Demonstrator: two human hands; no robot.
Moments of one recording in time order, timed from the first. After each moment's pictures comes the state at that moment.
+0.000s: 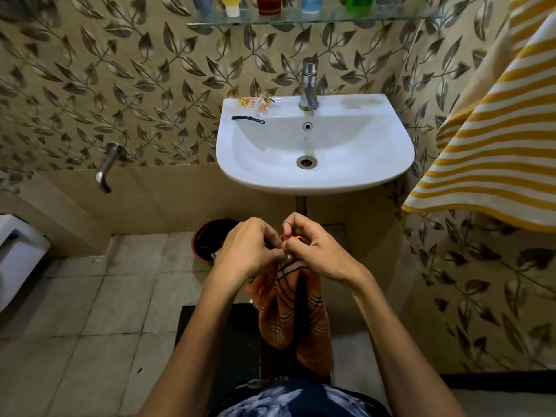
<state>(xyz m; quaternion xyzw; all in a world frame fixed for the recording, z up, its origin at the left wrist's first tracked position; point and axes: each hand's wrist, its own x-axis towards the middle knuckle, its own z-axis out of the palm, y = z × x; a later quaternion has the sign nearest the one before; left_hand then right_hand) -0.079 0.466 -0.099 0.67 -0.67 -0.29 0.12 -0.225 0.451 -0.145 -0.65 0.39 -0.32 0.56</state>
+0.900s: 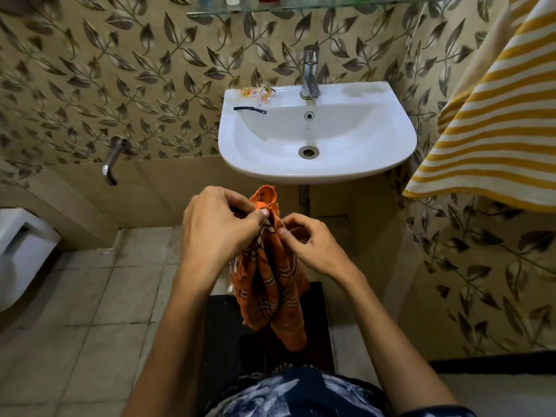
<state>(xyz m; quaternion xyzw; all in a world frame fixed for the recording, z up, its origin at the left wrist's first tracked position) -0.068 0.498 -0.054 0.73 -0.58 -0.21 0.29 -0.222 0.460 -0.178 -0.70 0.47 -0.34 0.43</state>
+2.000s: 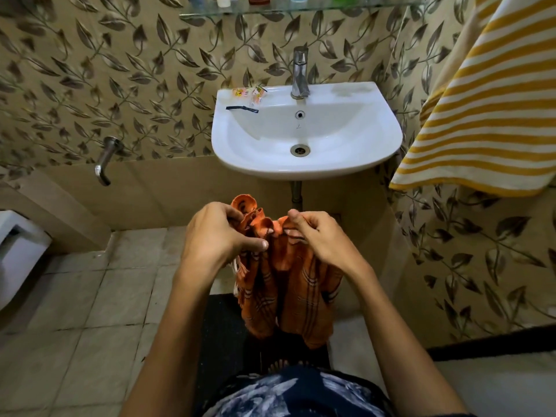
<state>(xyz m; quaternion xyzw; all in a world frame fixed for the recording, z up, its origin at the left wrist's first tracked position) -0.068 0.515 -0.067 0.77 -0.54 -0.31 0.18 -0.241 0.479 -0.162 -0.67 0.55 -0.30 0.40</state>
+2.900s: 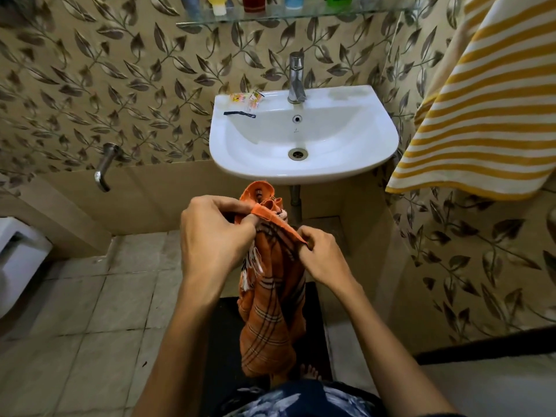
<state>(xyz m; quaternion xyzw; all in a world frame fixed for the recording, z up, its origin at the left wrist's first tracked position) -0.085 0.524 -0.053 0.72 -0.51 -0.26 0.39 -0.242 0.488 -0.187 -0.66 0.59 -0.30 0.34</state>
